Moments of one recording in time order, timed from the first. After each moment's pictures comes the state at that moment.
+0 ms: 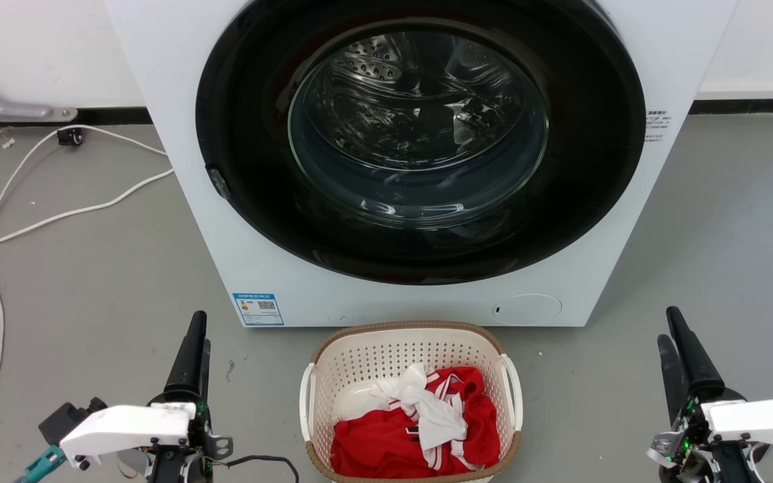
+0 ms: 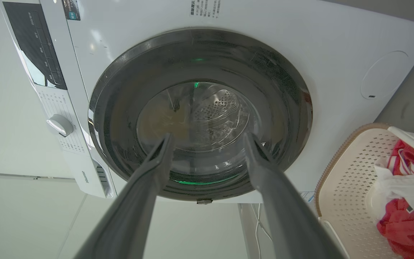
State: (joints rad) left arm -0.08 0.05 0.06 0.22 -1.49 -0.13 0.02; right arm -0.06 -0.05 -0.07 0.23 1.51 0.13 0.03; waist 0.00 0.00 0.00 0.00
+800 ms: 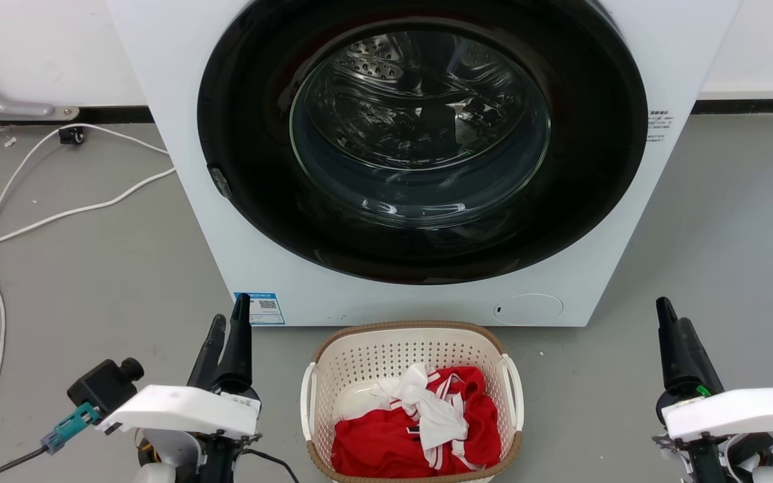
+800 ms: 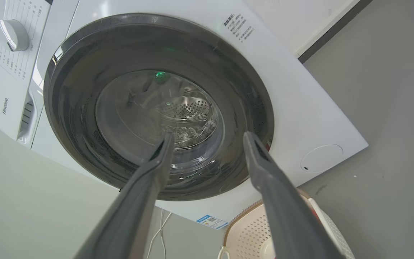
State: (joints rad) left arm -0.09 0.05 -0.04 0.16 -0.96 -0.10 -0.07; right arm -0.06 -0.05 -0.06 0.19 0.92 0.13 -0.06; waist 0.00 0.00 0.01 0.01
